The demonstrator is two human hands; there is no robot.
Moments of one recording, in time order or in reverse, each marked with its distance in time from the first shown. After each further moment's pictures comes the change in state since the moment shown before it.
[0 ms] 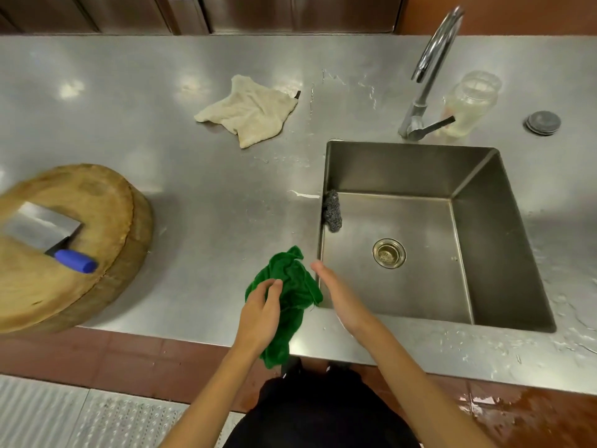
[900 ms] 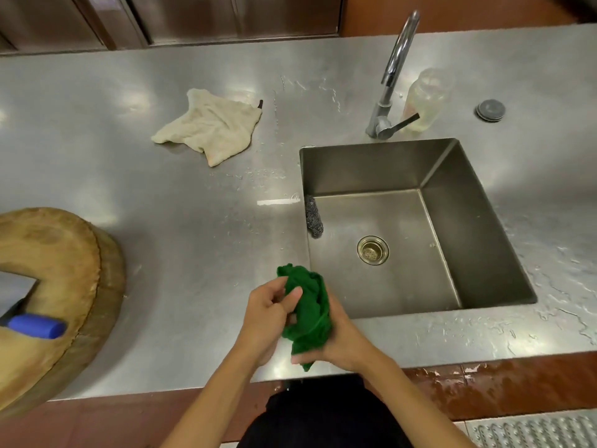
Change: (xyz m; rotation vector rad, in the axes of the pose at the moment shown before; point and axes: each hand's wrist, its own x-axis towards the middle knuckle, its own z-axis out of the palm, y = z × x) left_hand 0.022 0.050 -0.022 -0.345 -0.353 0.063; right_hand 0.030 0.064 0.024 -0.094 0.110 -0.227
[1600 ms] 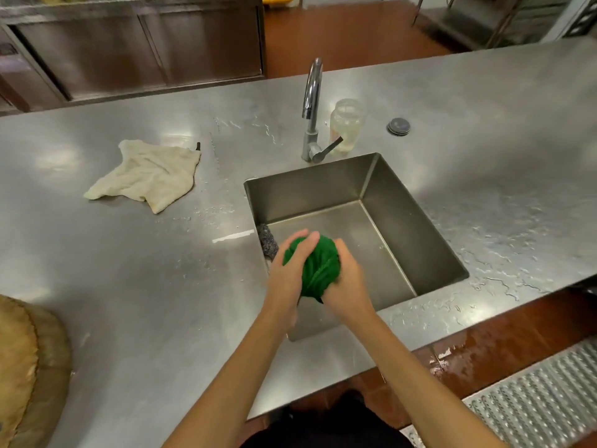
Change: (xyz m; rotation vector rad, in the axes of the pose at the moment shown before) left_hand 0.026 0.066 0.092 -0.167 -0.193 0.007; right_hand -0.005 -0.087 -0.061 0.004 0.691 -0.202
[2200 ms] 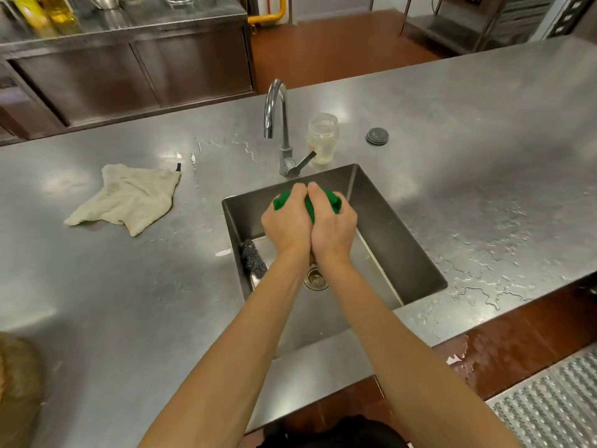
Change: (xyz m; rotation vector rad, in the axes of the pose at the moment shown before) left_hand 0.056 0.053 0.126 -0.086 0.400 0.188; right_hand 0.078 -0.068 -0.054 0.393 0.474 0.088
